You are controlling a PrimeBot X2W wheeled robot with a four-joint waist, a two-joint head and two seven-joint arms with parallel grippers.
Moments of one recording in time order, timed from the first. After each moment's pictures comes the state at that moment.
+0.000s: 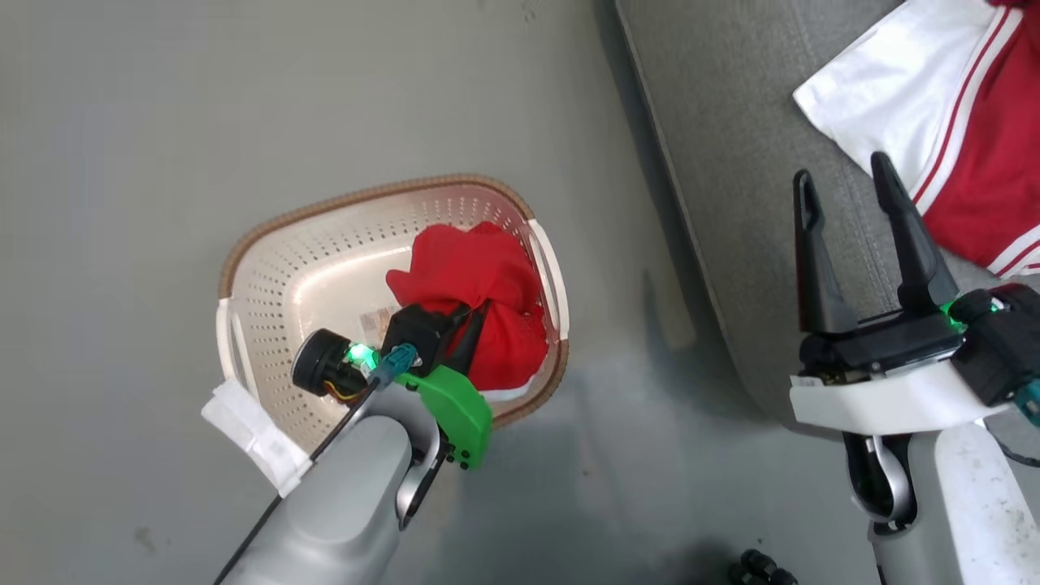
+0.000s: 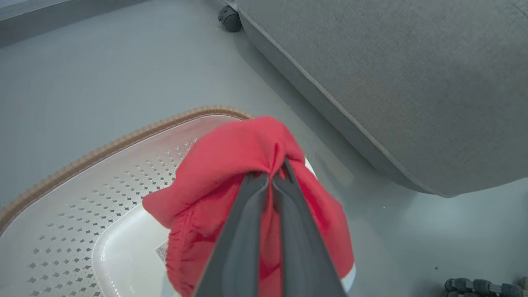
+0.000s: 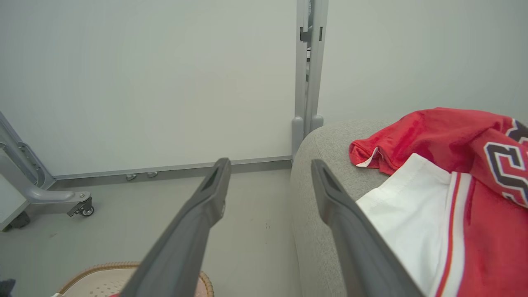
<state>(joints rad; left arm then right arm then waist) -0.64 0.07 -0.76 0.80 -0.44 -0.04 -0.26 -0.24 -0.05 0.04 -0.16 0.18 0.13 -0.26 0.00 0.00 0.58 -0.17</state>
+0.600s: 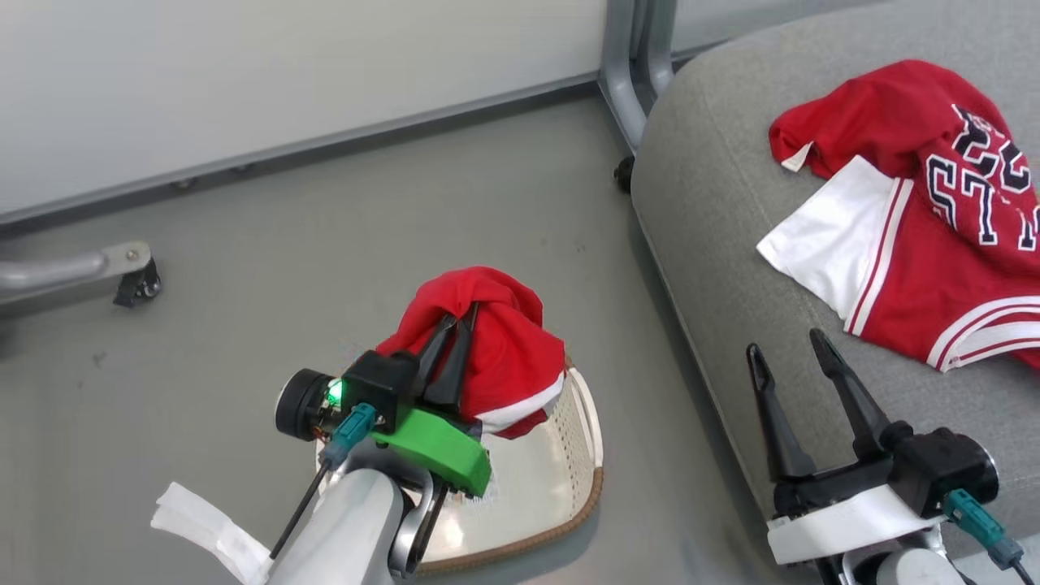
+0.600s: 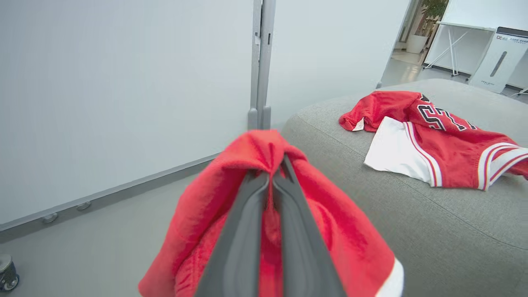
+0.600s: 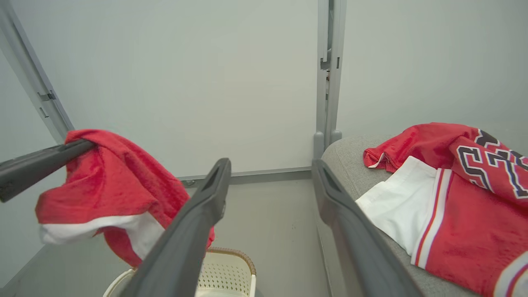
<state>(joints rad) -0.35 0.05 -0.50 0.39 -0.30 -0.03 -0.26 0.01 -0.05 0.08 -0.06 0.17 0.13 -0.26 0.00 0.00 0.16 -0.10</state>
